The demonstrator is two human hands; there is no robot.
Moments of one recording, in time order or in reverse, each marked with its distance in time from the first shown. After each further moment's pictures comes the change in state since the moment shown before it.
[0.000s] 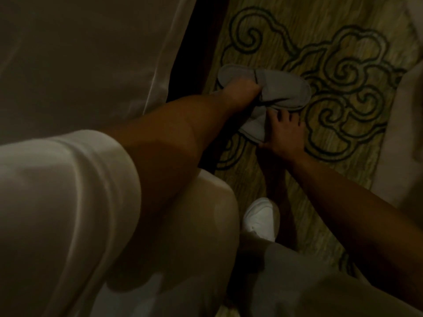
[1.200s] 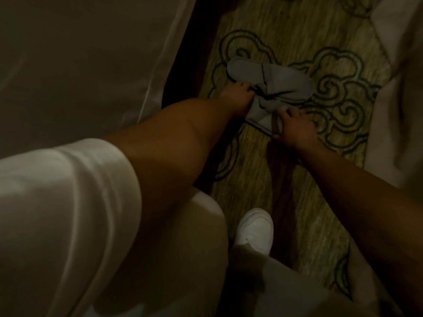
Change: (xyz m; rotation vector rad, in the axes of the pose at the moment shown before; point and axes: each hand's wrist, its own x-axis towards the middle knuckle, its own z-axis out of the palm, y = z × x) left_hand 0.032 -0.009 0.003 0.045 -0.042 0.040; right_hand 0.038 0.056 -0.027 -0.016 -0.071 0.004
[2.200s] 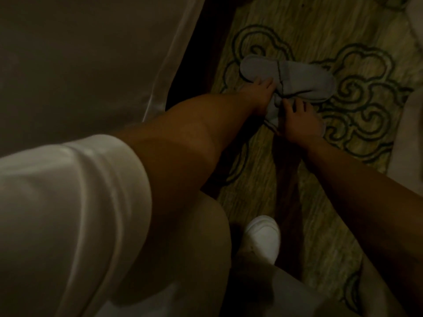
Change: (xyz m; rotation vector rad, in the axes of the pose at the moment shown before) left_hand 0.033 0.008 0.001 -0.114 -0.169 -0.086; right_hand 0.039 -0.014 0.011 0.012 0.148 -0.077
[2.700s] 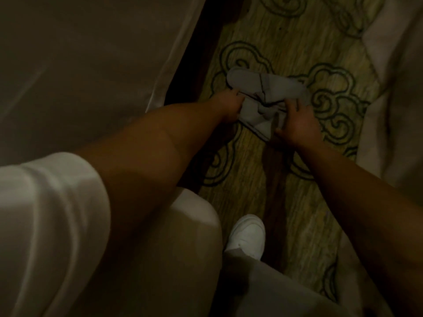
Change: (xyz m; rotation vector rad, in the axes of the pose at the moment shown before) left_hand -0.046 -0.028 -0.006 -0.026 0.137 0.009; right_hand -0.022 0.017 -0.041 0.105 0.117 0.125
